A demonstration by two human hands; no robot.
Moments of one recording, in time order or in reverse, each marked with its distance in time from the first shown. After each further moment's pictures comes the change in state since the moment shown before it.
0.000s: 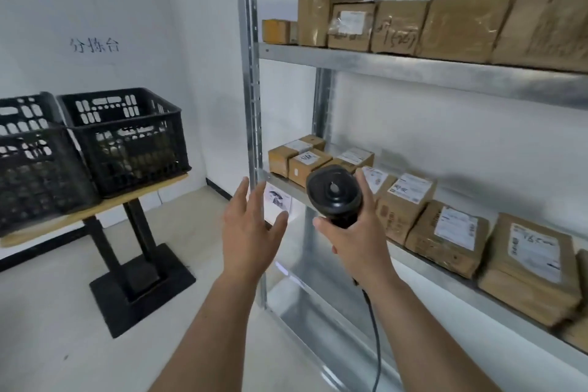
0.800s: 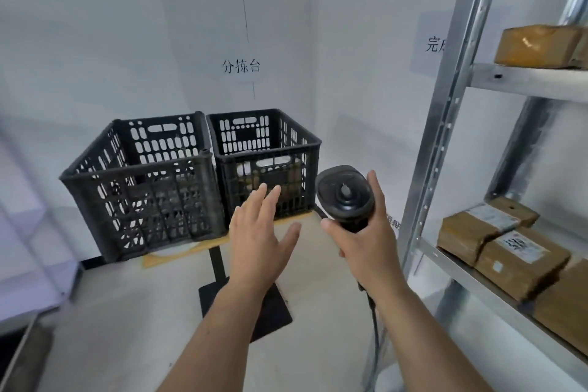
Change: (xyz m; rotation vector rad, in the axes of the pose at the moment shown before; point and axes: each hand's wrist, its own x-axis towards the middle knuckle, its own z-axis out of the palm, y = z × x) left_hand 0.192 -0.242 -0.118 0.311 0.192 -0.121; right_hand 0.166 -0.054 0.333 0.162 -0.308 -0.091
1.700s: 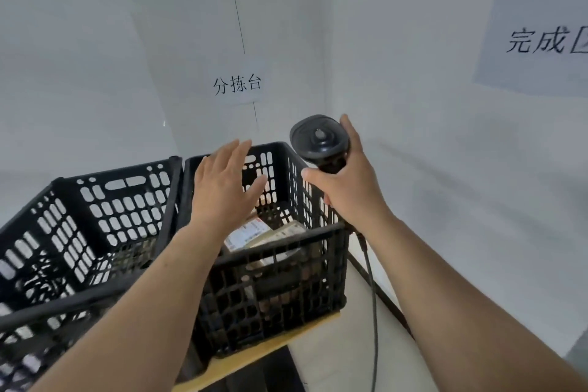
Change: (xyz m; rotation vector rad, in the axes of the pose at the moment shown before) left_hand 0.380 -0.103 0.079 0.261 0.032 0.058; right_hand 0.390 -0.001 0.112 0.050 -0.158 -0.179
